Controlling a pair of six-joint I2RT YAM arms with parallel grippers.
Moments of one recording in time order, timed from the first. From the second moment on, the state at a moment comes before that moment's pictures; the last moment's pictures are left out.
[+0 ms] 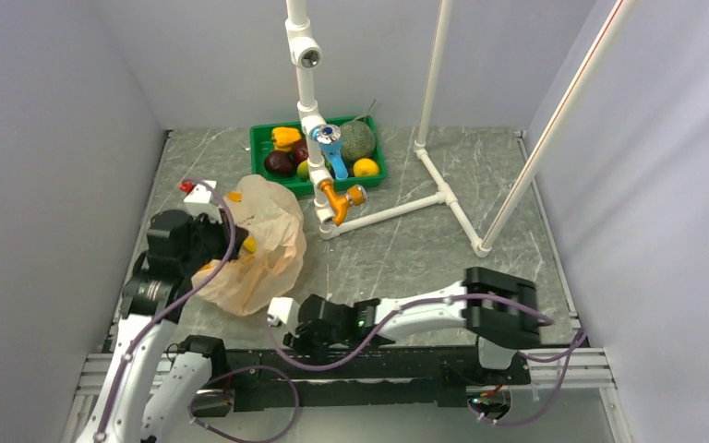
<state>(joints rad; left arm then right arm) -0.14 0.70 0.82 -0.57 0.25 -0.20 1.43 1.78 0.94 0.09 -0.05 0.08</state>
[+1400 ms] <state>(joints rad) -0.09 0.48 0.82 -0.59 0.30 -0.39 1.38 1.98 1.31 0.54 0.42 -0.07</state>
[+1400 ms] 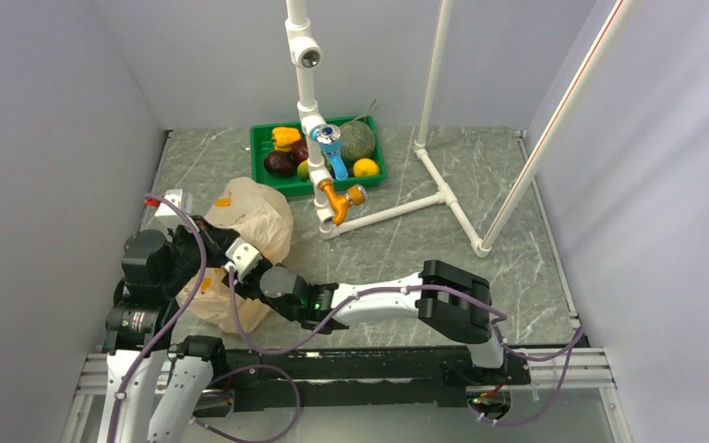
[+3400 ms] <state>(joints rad) -0.13 0.60 0.93 -0.68 0.47 -0.40 1.23 2.26 1.37 0.61 0.24 -0.24</state>
